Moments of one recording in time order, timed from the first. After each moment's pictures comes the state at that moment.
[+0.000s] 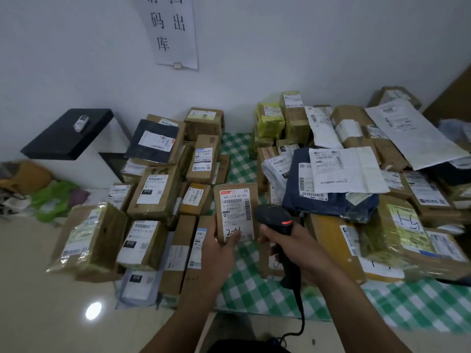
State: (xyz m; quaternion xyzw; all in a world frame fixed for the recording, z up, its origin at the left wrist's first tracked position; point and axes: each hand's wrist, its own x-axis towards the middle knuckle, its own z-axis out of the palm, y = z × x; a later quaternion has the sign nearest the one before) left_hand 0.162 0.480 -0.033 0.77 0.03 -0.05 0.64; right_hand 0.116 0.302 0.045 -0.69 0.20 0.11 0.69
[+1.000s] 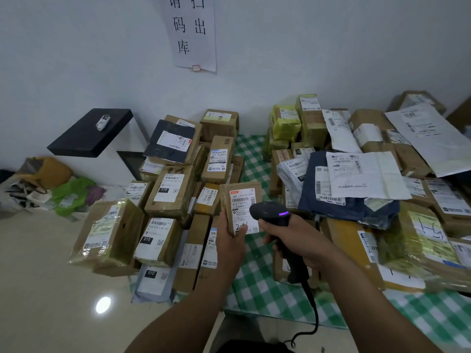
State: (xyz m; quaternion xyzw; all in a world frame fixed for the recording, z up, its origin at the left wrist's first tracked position) left_hand 0.201 0.480 -0.083 0.79 0.03 0.02 0.61; right_hand 0.142 0.326 0.066 -0.70 0.15 0.18 0.68
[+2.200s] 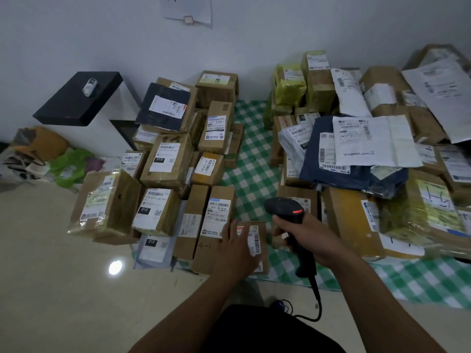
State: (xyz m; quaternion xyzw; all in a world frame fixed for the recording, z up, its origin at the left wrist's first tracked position) left_hand 0.128 0.494 -0.119 0.96 -0.10 -0.19 0.17; right_hand 0.105 0.309 0.016 -0.67 0.21 0.20 0.68
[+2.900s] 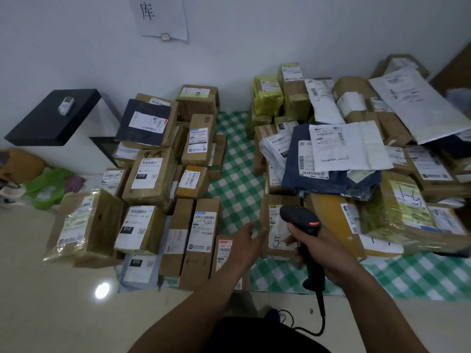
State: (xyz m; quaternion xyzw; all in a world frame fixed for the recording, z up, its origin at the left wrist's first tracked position) left_hand 0.155 0.434 -0.084 0.81 0.01 -0.29 0.51; right_hand 0.077 0.271 0.008 -0.65 0.28 0.09 0.70
